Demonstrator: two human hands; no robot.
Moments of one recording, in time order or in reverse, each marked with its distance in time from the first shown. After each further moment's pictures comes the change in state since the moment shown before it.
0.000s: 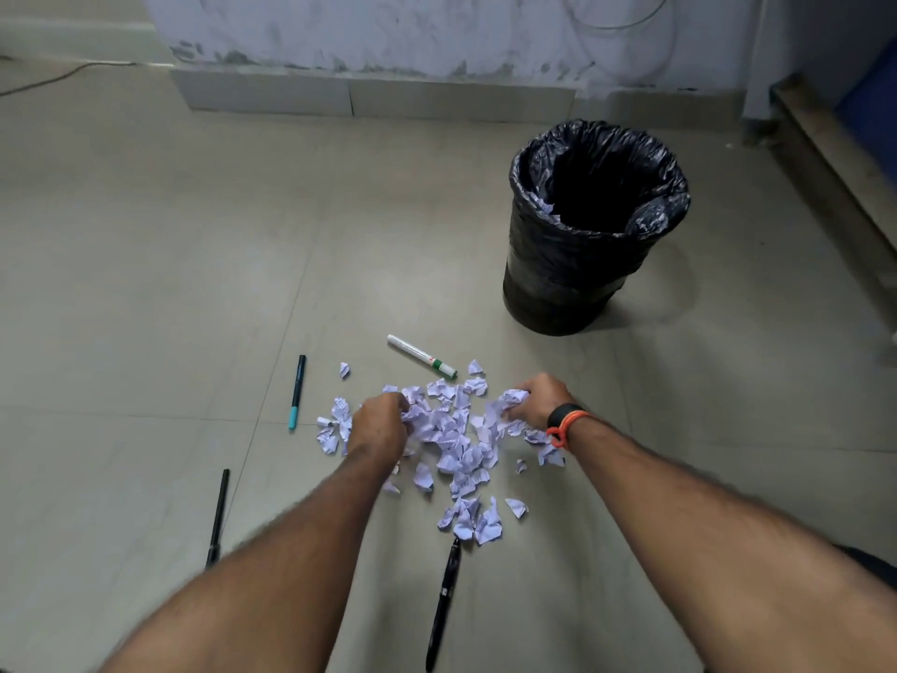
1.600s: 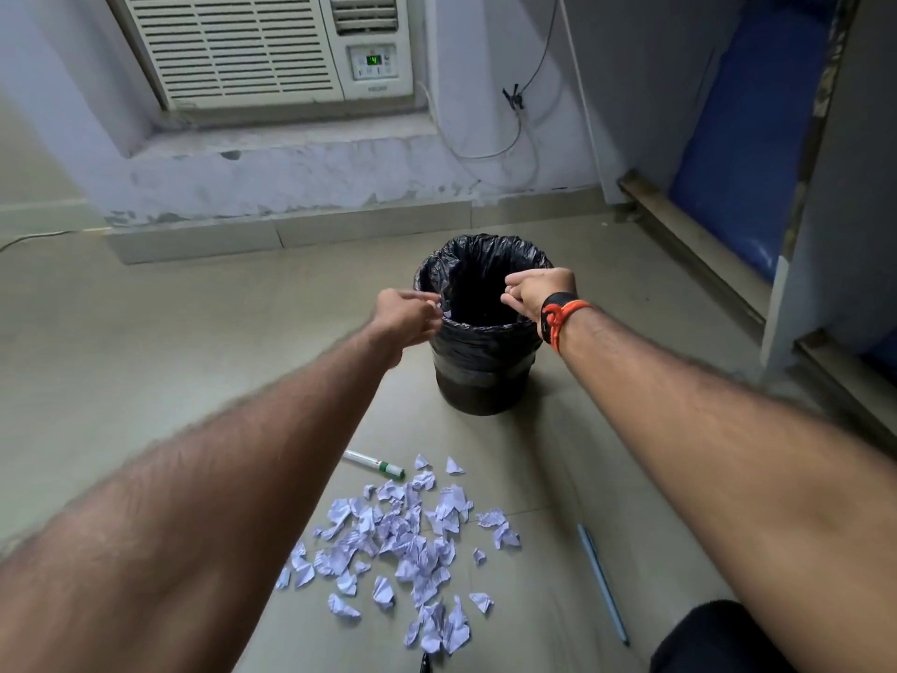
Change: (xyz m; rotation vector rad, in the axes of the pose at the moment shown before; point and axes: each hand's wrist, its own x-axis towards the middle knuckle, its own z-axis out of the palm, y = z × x) left_hand 0.049 0.234 -0.152 -1.017 -0.227 0.202; right_hand -0.007 -0.061 -0.235 1.386 0.441 -0.016
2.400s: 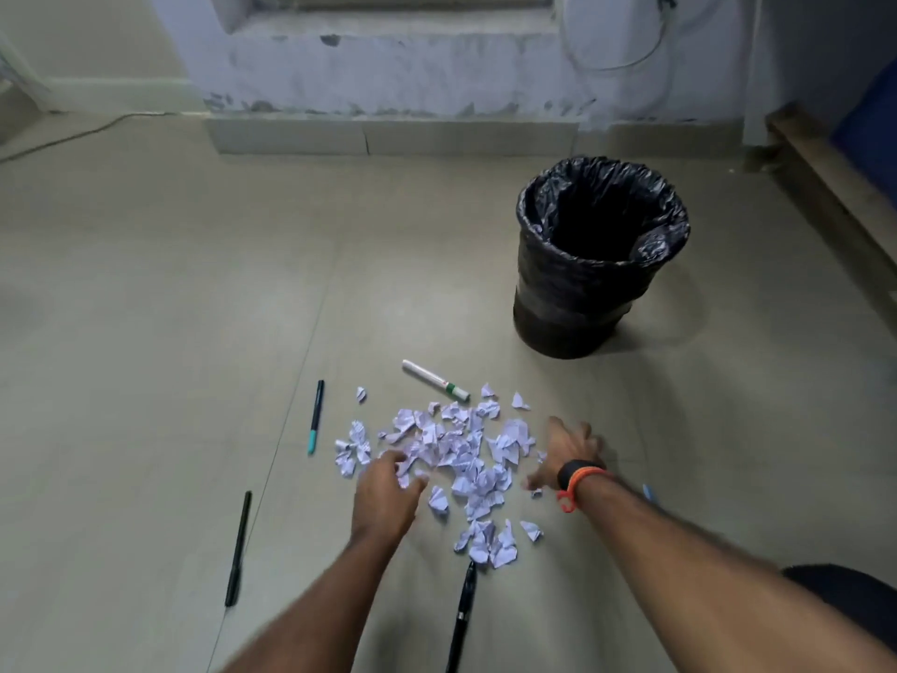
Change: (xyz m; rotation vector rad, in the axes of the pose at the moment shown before) left_hand -0.154 -0.272 -0.100 0.661 0.312 -0.260; right_hand -0.087 0.248 -0.048 -1.683 -0.262 0.113
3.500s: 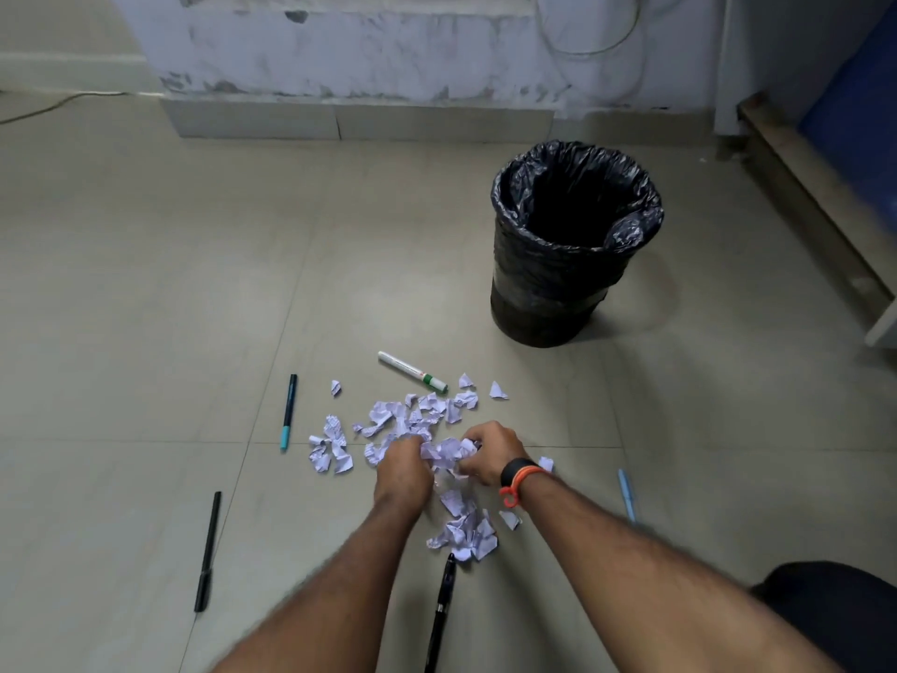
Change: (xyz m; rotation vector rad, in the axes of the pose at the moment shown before) left_hand 0.012 0.039 0.038 0.167 -0.052 0.094; right_hand 0.003 -0.035 0.036 0.377 -0.110 -0.271
